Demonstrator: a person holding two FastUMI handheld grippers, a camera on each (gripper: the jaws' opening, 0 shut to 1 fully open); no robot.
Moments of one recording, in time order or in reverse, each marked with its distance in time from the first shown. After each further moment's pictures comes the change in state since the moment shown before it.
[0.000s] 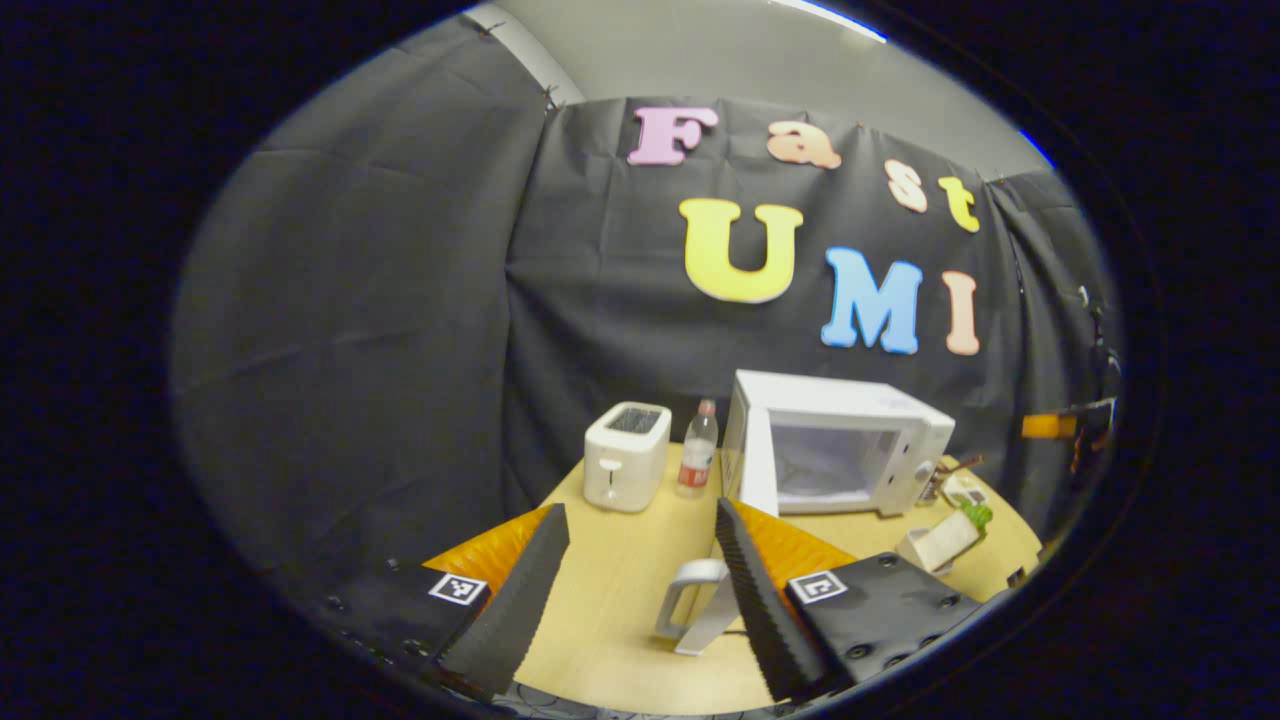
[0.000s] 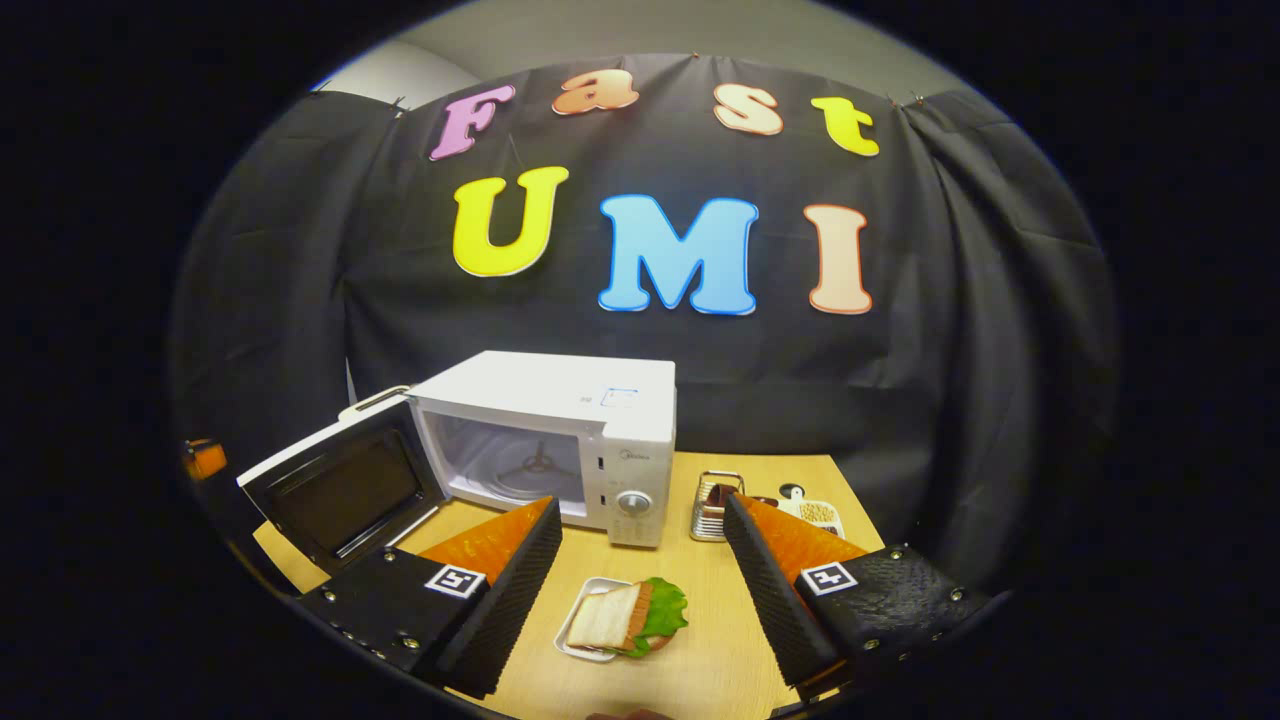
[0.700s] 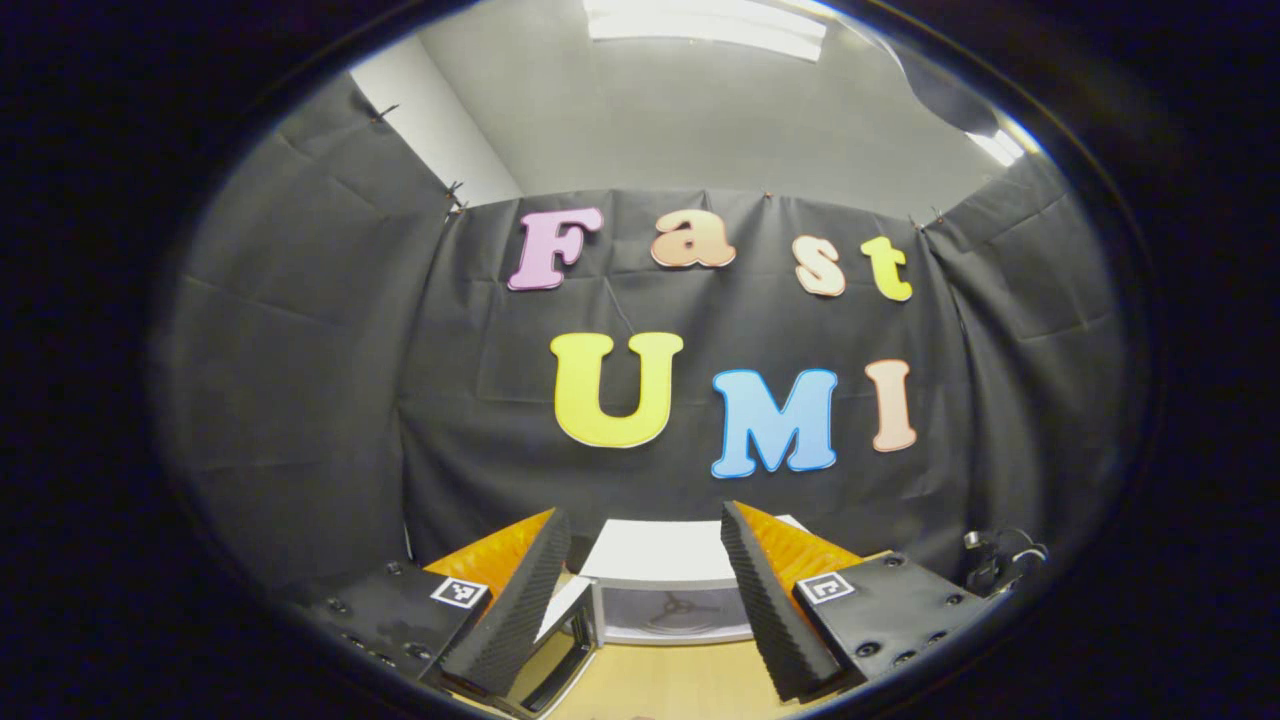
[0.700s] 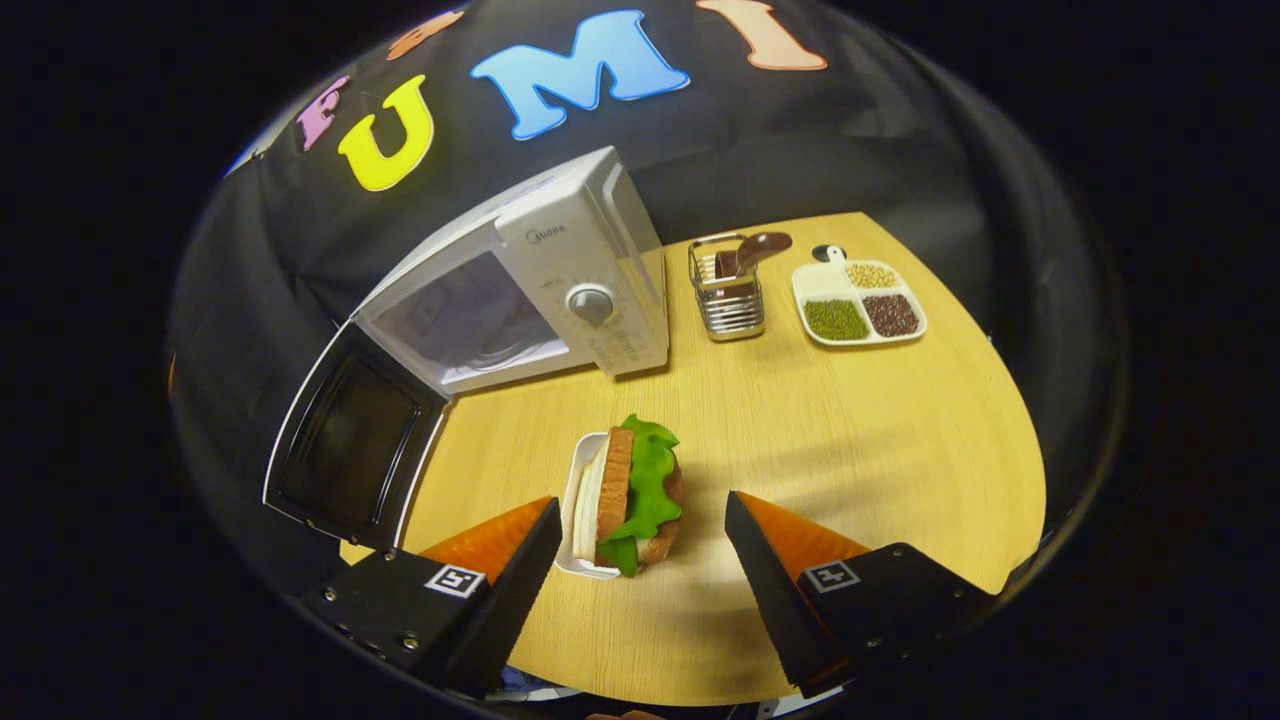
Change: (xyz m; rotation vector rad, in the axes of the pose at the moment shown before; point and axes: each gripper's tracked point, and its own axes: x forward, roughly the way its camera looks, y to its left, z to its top) left arm 0.036 -0.258 0.157 0.062 -0.239 -0.124; right arm 0.050 -0.005 -0.159 0.356 0.525 0.188
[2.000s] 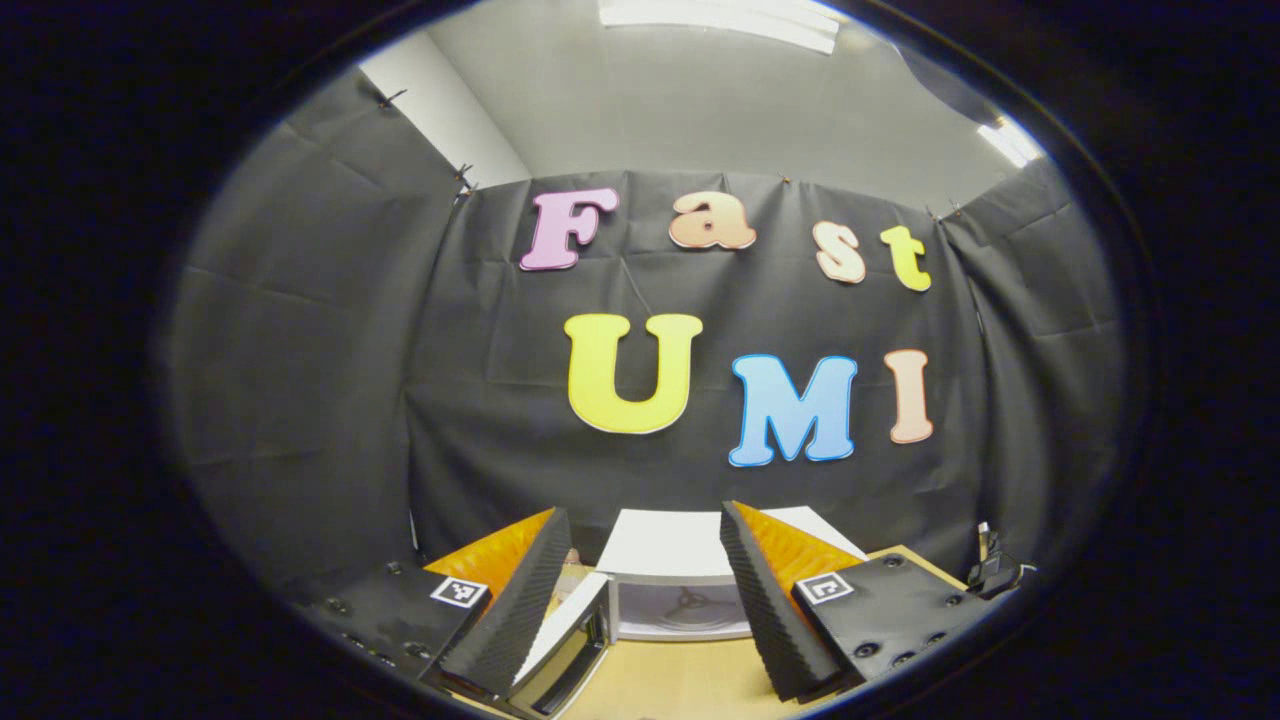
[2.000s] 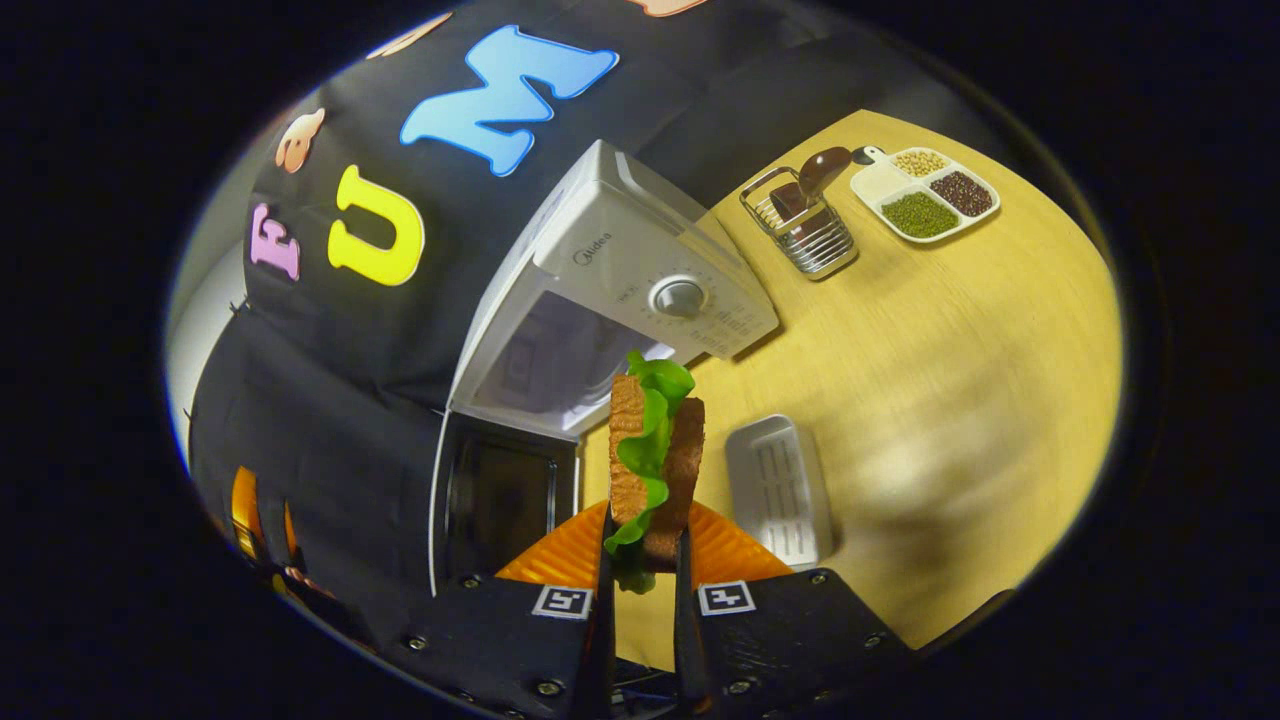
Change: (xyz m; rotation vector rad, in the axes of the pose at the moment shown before) left arm 0.020 0.043 -0.020 -0.004 0.036 0.000; right arm 0.002 0.118 0.042 0.441 -0.024 0.327
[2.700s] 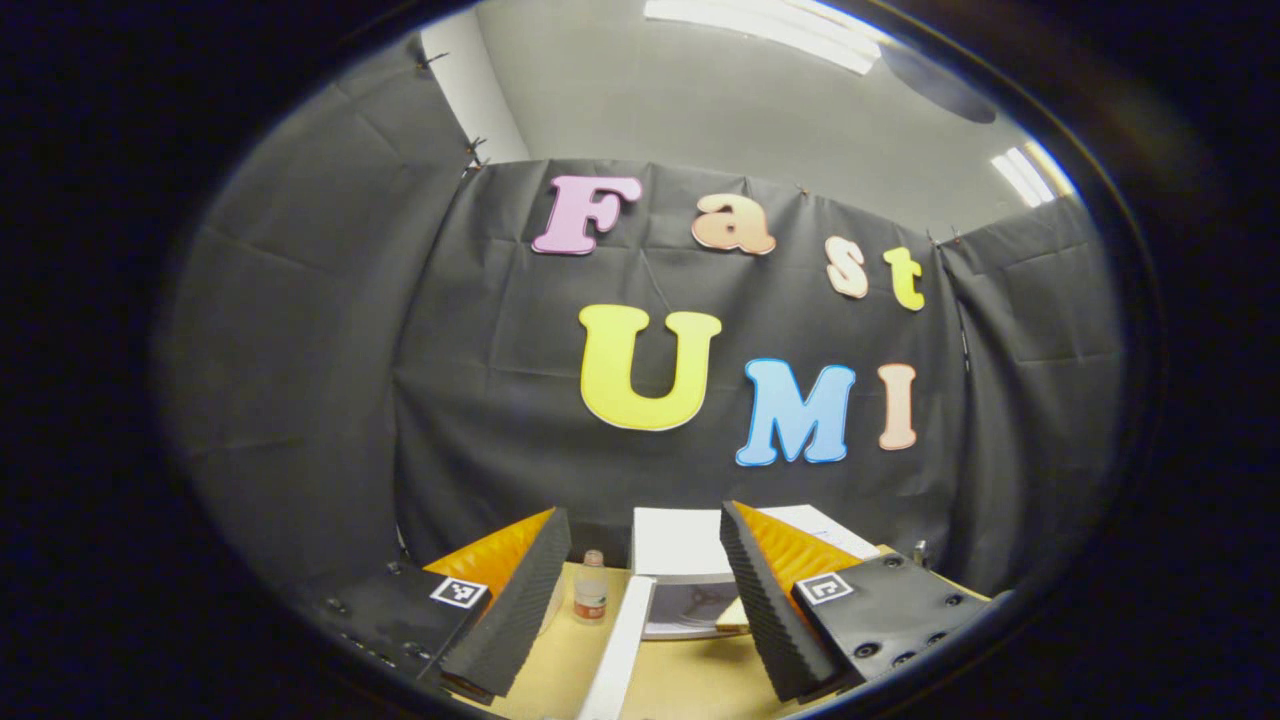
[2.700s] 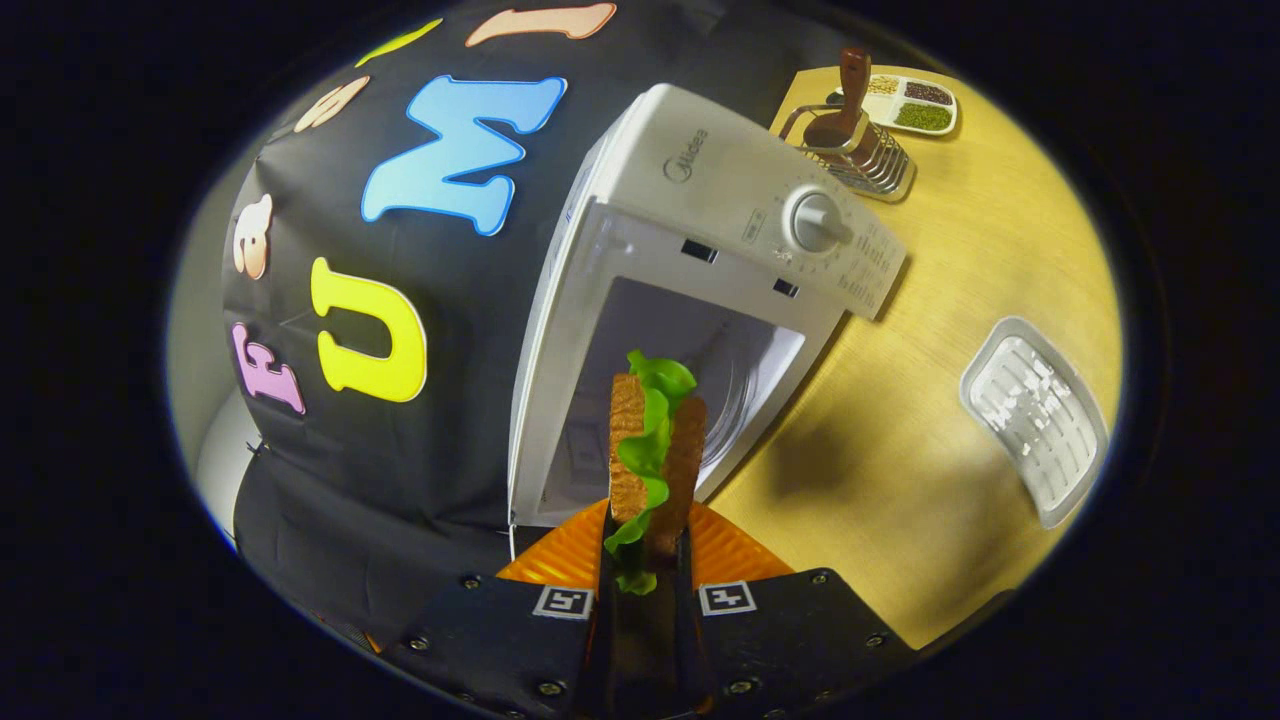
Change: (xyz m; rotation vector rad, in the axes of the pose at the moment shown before) left arm 0.015 0.106 -0.011 -0.086 0.032 -0.094; right arm 0.160 0.102 0.006 0.309 -0.267 0.069
